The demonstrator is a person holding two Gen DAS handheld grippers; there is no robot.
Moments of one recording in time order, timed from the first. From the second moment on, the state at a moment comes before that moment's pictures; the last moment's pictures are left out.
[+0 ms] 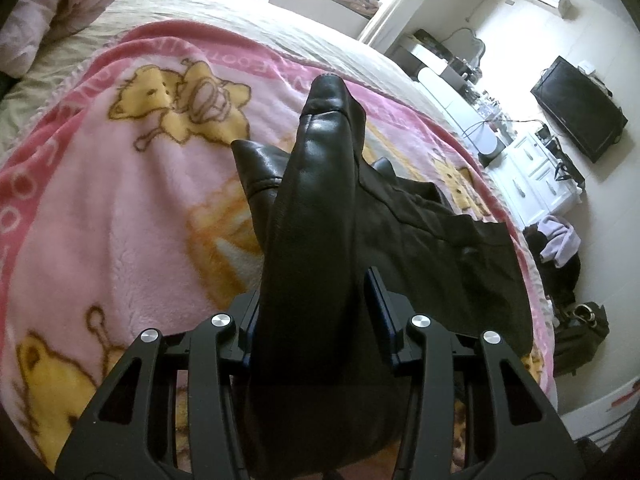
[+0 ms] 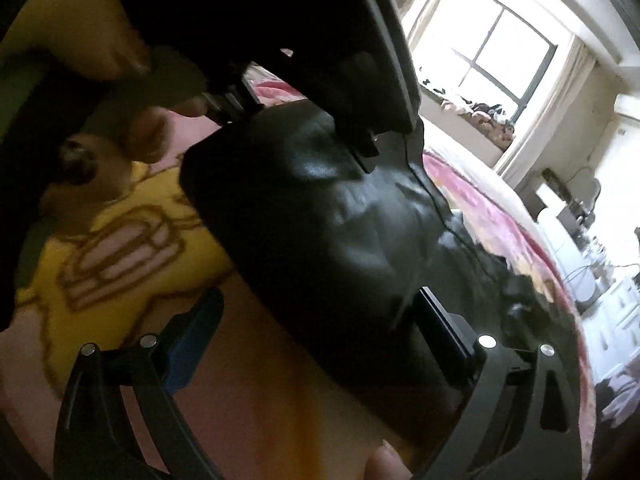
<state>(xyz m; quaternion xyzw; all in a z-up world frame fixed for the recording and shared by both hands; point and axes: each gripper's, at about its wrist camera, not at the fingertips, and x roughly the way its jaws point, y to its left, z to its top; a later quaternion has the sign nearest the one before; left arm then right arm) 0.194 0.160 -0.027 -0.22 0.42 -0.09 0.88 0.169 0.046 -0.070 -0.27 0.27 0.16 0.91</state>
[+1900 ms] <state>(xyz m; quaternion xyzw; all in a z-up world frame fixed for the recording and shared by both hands) 0.212 -0.041 0.080 -0.14 0.39 -0.20 0.89 0.104 -0.160 0.020 -0.04 0.15 0.08 0.99</state>
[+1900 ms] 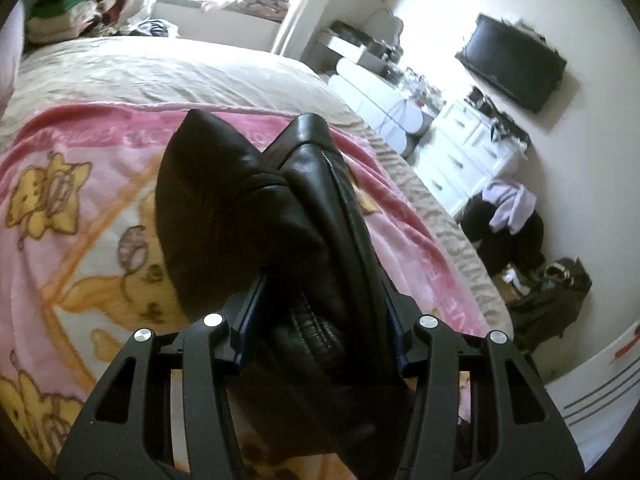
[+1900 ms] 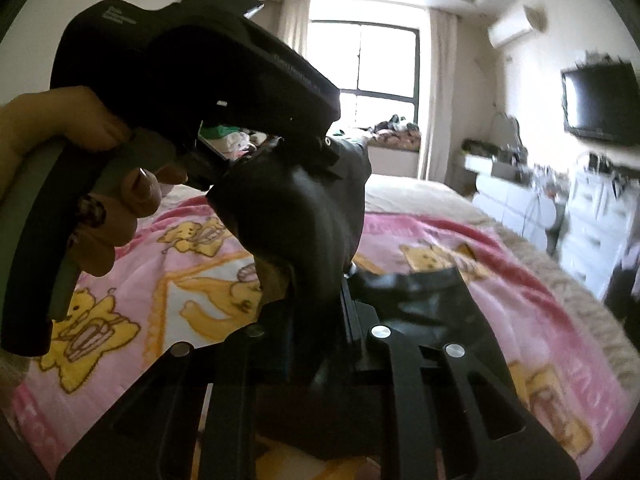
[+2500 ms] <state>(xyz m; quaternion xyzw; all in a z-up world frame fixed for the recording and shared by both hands) 0.243 -0.111 0.053 -0.15 0.43 -0.25 0.85 0.115 -0.244 -0.023 0.15 0.22 0.08 0.96</state>
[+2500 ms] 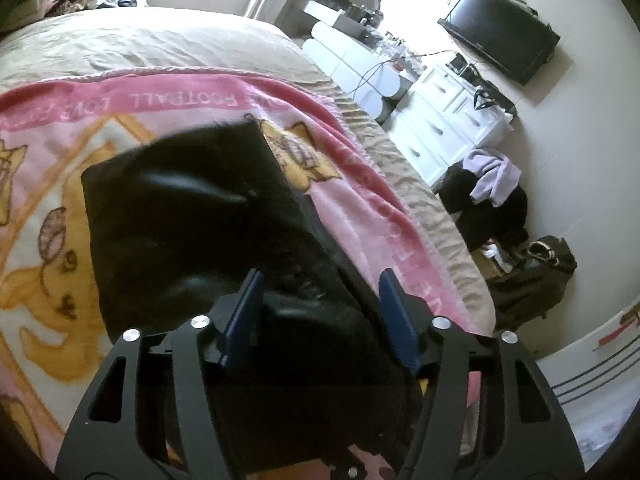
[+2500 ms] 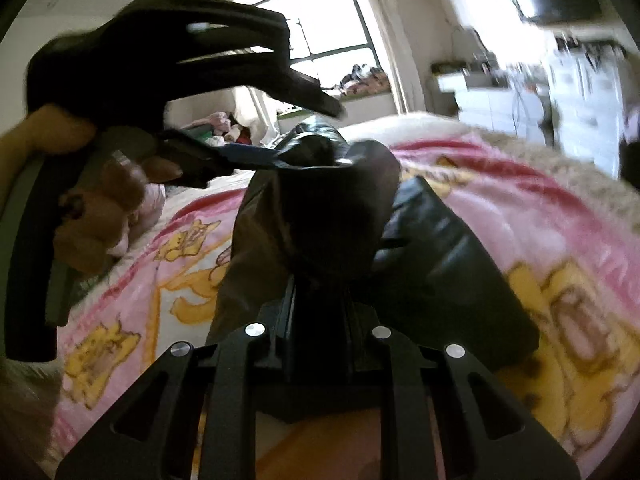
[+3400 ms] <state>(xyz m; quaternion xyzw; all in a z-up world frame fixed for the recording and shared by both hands) 0.226 -0.050 -0.026 -0.13 0.46 -0.14 0.87 0.234 -0.309 0.037 0.24 0.42 0.12 0.87</state>
